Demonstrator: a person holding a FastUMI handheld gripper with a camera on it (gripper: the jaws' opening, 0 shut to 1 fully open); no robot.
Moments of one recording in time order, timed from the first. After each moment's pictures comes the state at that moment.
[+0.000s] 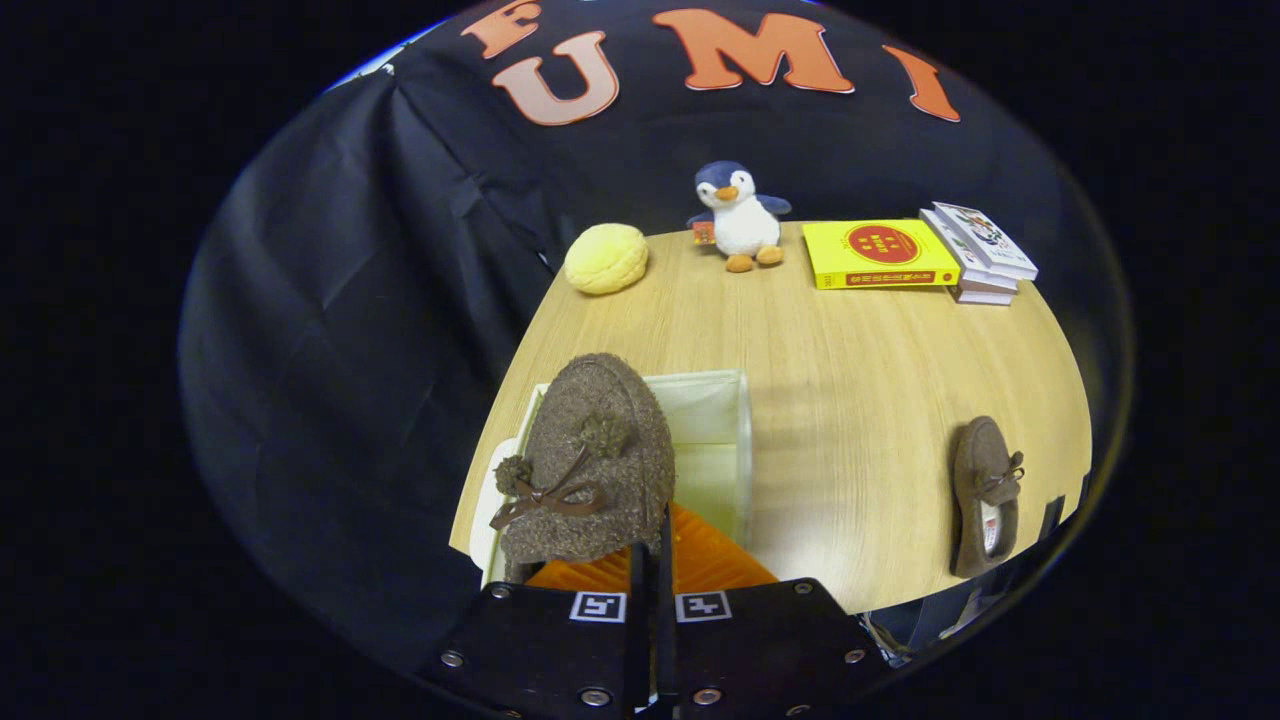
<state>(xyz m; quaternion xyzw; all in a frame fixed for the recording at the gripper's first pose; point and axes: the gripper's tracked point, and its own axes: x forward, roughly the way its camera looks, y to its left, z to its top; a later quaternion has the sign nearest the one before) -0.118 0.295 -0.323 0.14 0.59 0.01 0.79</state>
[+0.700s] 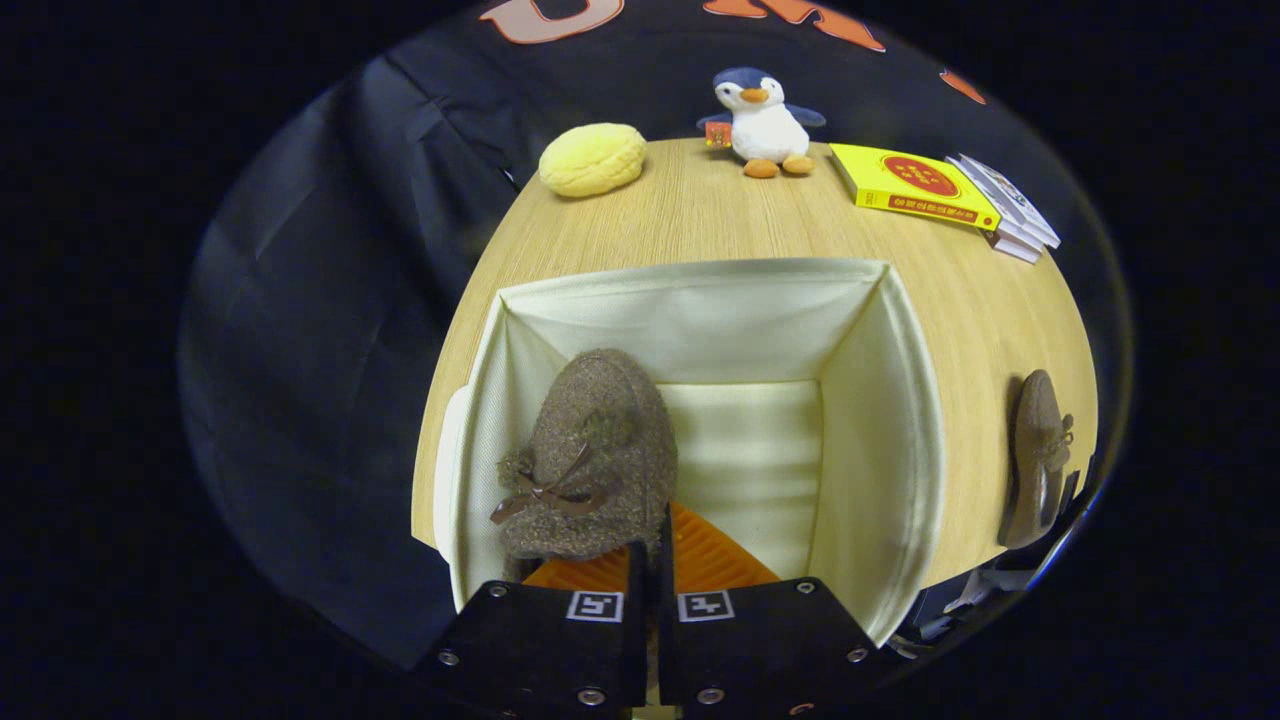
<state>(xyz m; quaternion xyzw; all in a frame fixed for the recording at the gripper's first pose) -0.138 0.353 -0.425 0.12 0.69 -0.02 0.71</state>
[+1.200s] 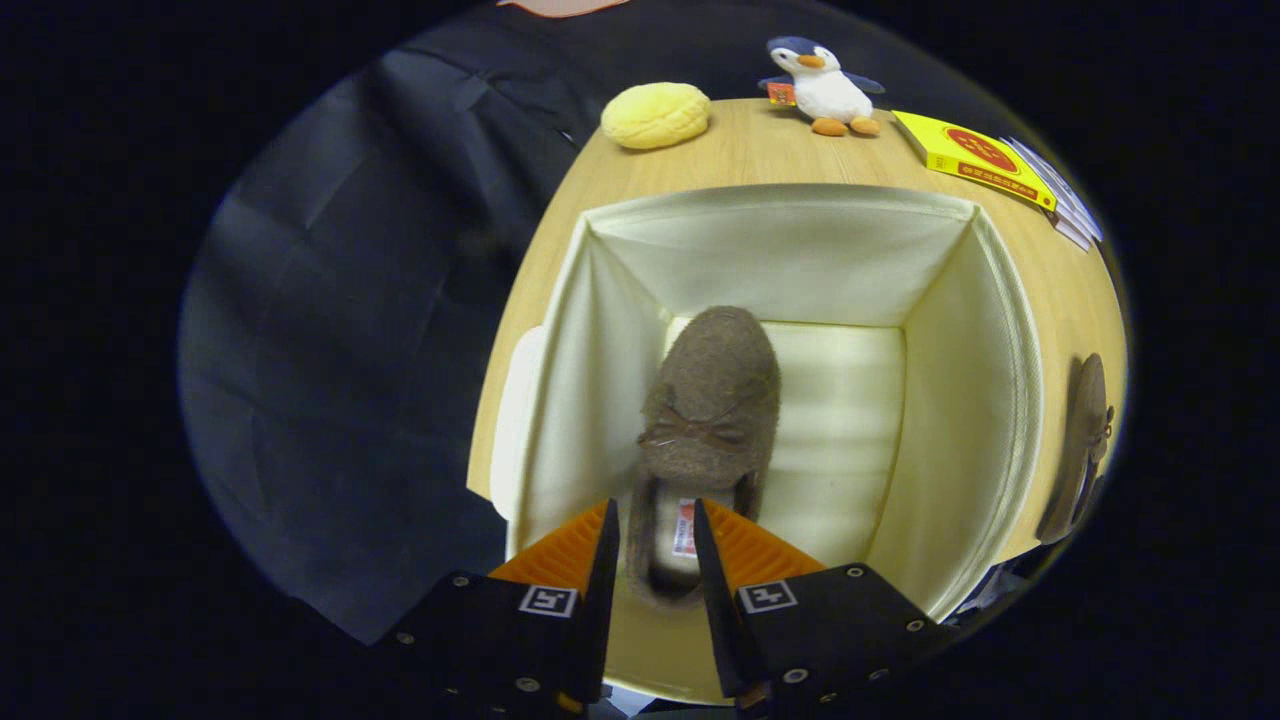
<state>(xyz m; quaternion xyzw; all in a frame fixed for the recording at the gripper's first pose) -0.164 0.392 -0.388 0.17 0.70 0.09 0.69</state>
